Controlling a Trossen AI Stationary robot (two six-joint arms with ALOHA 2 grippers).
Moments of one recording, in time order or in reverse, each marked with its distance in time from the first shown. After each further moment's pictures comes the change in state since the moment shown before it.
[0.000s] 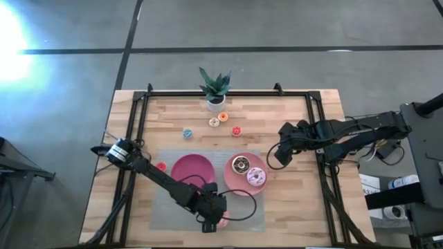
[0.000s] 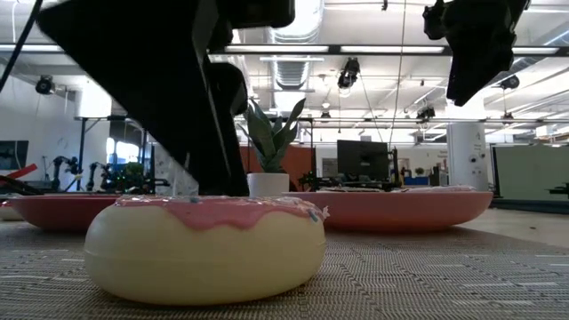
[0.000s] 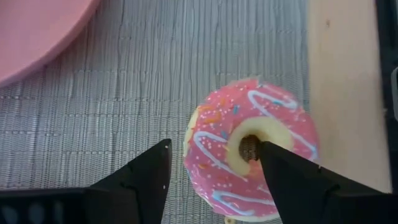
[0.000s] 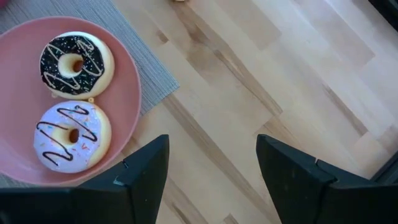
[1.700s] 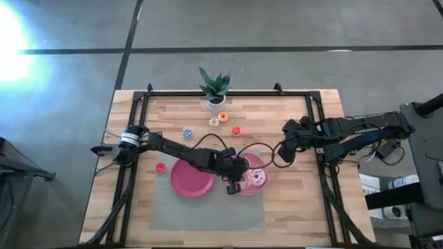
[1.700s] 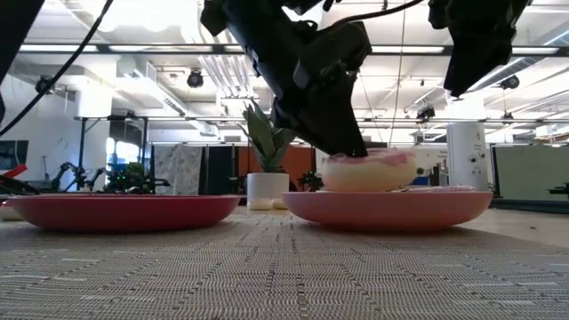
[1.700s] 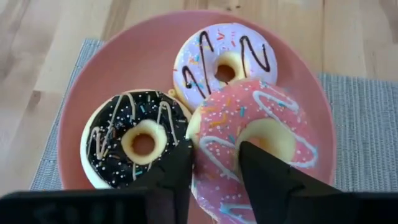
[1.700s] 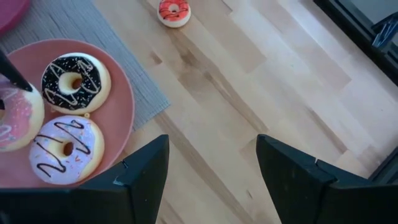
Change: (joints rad) left arm 0.343 0.023 0.080 0.115 -0.010 0.250; right arm 0.000 -0.065 -0.001 0.002 0.068 -0.051
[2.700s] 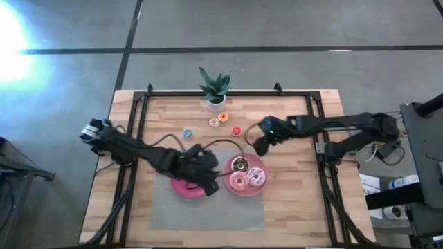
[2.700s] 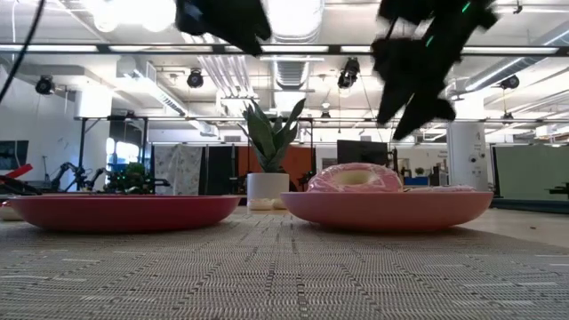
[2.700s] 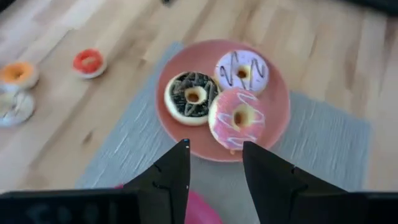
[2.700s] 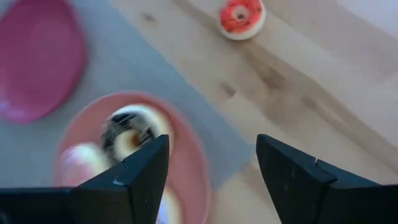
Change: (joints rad) left arm -0.168 -0.416 -0.108 -0.331 -0.315 -0.402; right arm -0.277 0.258 -0.130 0.580 -0.388 -0.018
